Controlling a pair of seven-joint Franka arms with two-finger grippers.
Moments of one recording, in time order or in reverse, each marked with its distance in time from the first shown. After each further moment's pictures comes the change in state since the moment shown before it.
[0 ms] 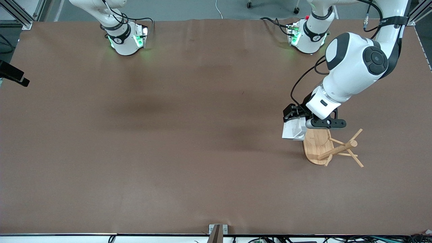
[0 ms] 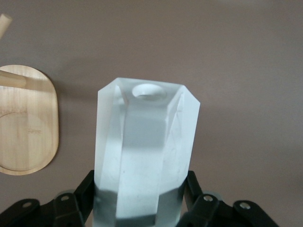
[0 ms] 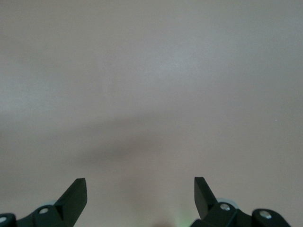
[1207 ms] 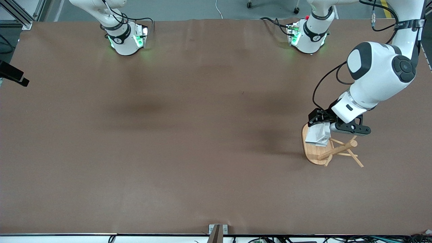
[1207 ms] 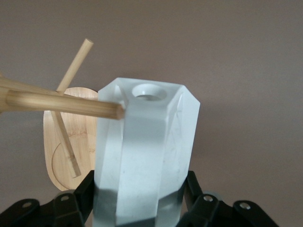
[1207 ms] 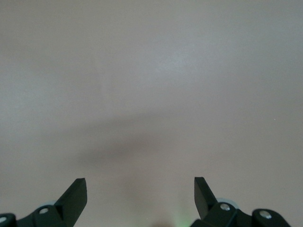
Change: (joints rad) left arm 0.029 -0.008 0.126 -0.067 0.000 0.048 0.280; right arm -0.002 0.000 -0.001 -0.001 -0.003 -0.002 -0.001
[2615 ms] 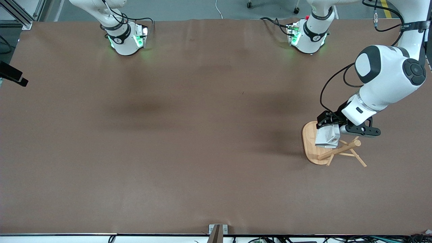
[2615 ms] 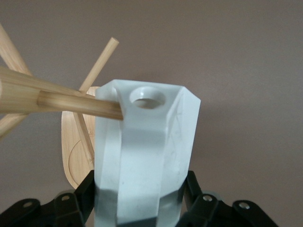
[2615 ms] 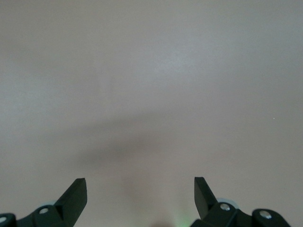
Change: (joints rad) left arm 0.019 0.008 0.031 -0.012 -0.015 0.016 0.032; right arm -0.005 0.000 -0.001 -0.001 0.000 0.000 0.000
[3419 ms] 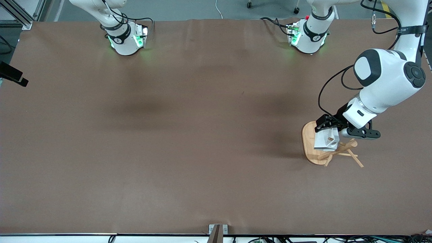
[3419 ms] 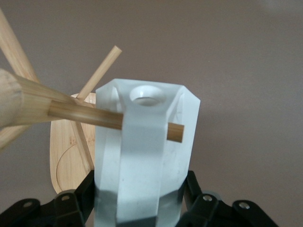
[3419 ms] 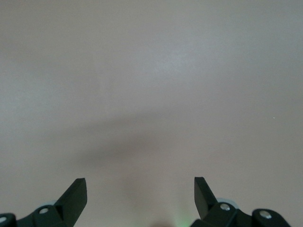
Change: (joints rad) left arm 0.000 0.027 0.001 0.002 -0.047 0.045 0.008; right arm -0.001 0.000 -0.001 -0.003 0.000 0.000 0.000
